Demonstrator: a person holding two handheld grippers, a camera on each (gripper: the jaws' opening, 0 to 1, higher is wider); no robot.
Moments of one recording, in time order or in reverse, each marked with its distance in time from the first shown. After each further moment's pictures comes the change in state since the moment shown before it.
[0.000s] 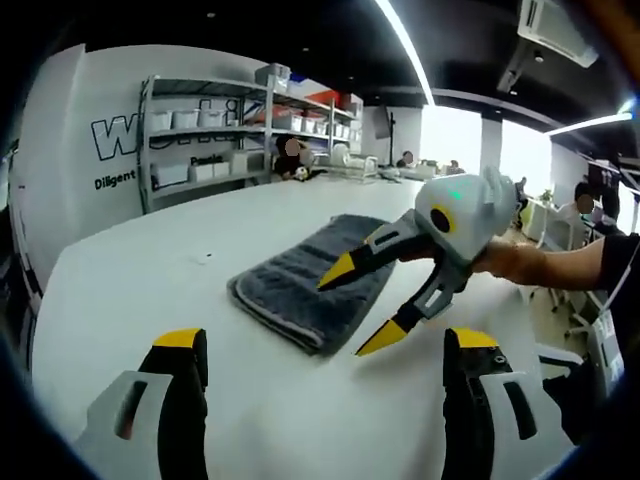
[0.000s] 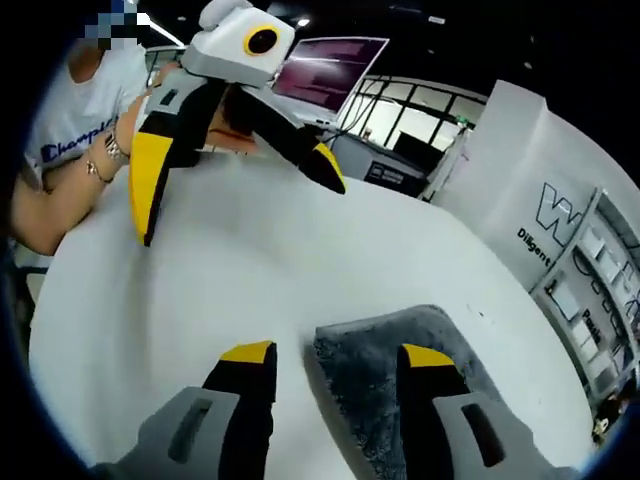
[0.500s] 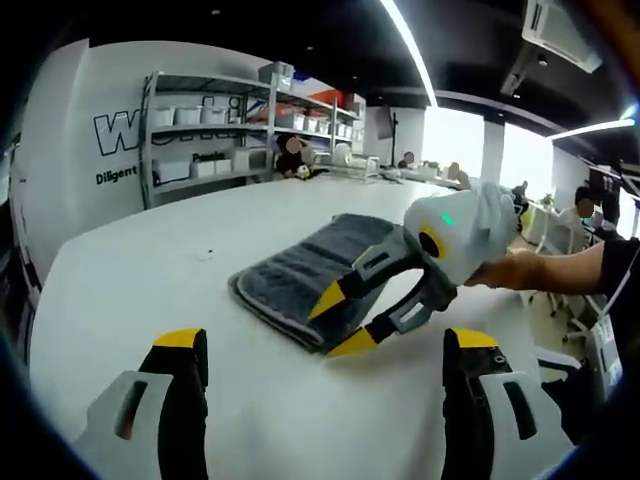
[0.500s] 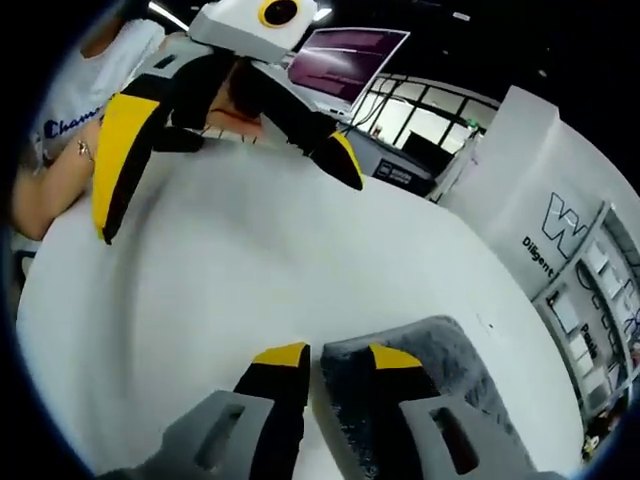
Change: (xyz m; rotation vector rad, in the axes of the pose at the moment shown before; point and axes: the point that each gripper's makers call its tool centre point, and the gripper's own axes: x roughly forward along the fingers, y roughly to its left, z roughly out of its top) left arm 0.000 0.005 0.000 -0.021 0.002 0.001; right arm 0.020 0.011 -0.002 -0.072 0.031 0.003
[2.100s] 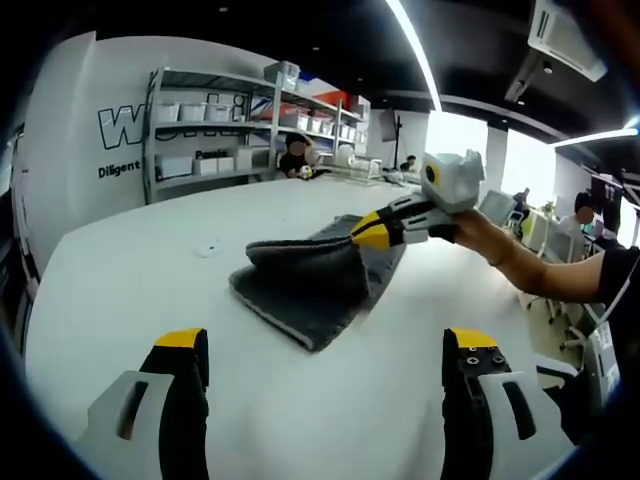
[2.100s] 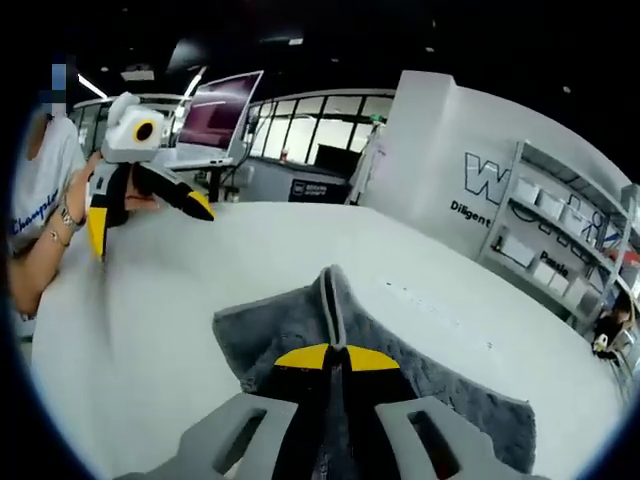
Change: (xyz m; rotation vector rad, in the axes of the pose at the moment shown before) left arm 0.001 0.000 -0.002 -0.030 -0.003 0.000; right arm -0.093 -0.102 -0.056 0.357 -0.087 -0.260
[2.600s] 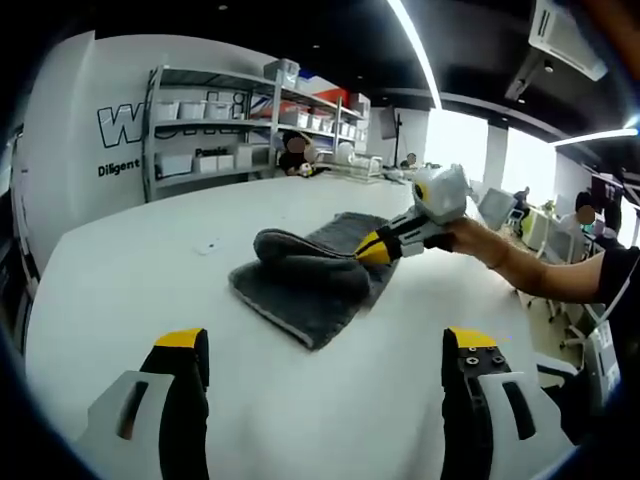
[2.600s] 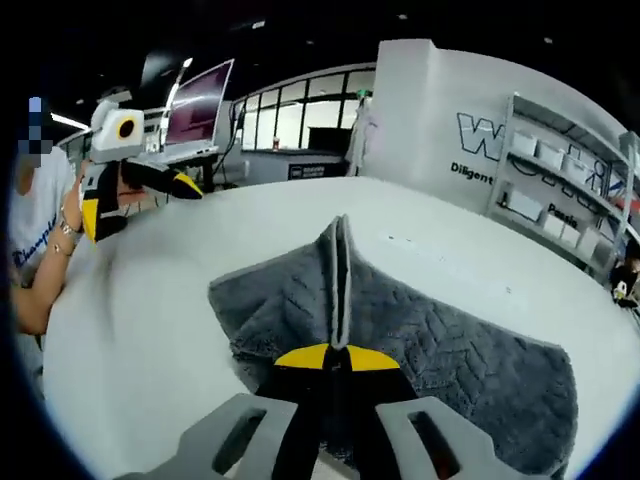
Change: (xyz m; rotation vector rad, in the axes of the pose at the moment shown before) left arm 0.001 0.000 -0.002 0.000 0.011 0.002; right arm 0.004 0.003 -0.038 0.179 0.053 0.086
